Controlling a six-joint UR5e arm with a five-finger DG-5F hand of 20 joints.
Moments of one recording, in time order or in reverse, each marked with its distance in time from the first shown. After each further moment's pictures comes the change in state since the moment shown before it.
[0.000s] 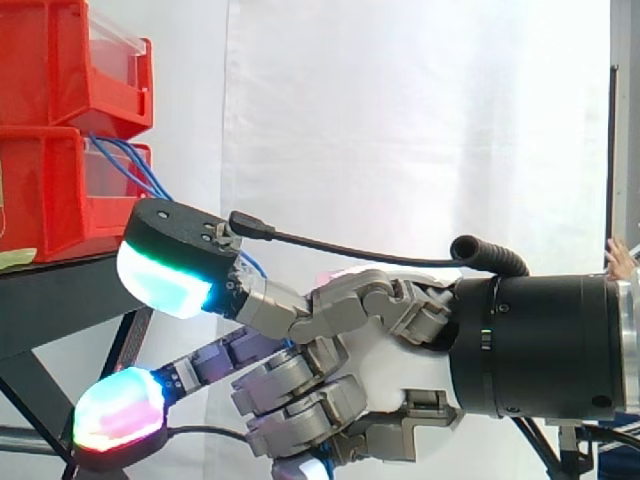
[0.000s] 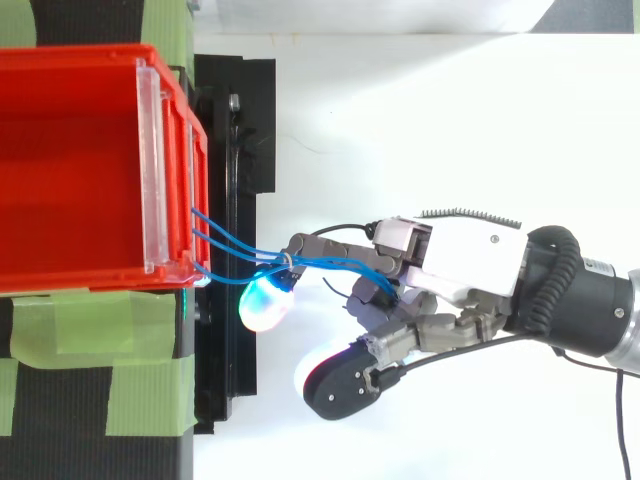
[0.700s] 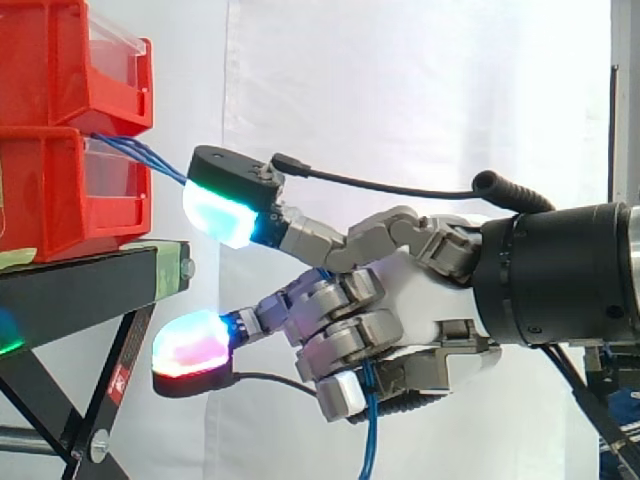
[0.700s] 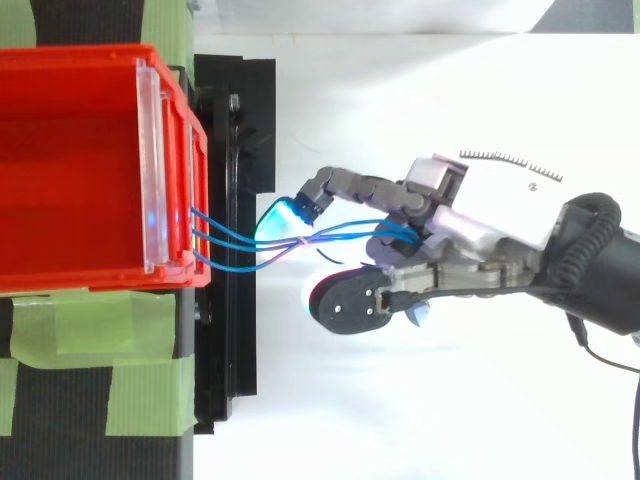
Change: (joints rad) arm 0.003 0.053 0.039 -0.190 0.164 0.154
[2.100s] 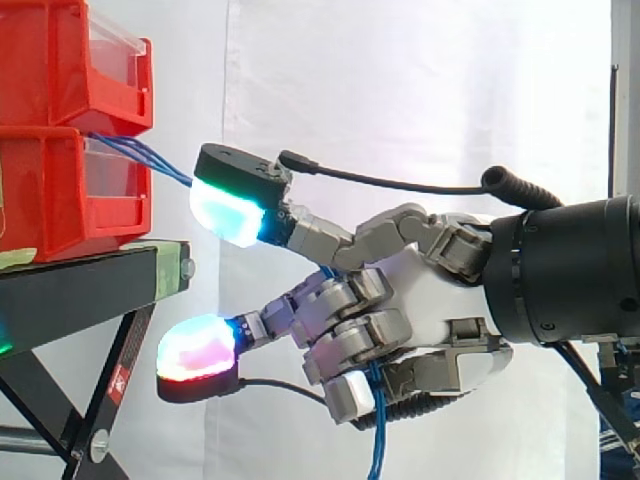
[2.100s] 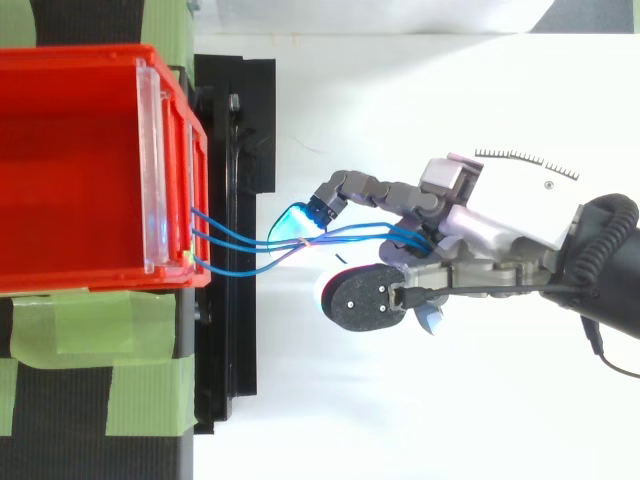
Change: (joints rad) arm 0.007 0.009 0.000 -0.044 -0.002 0.052
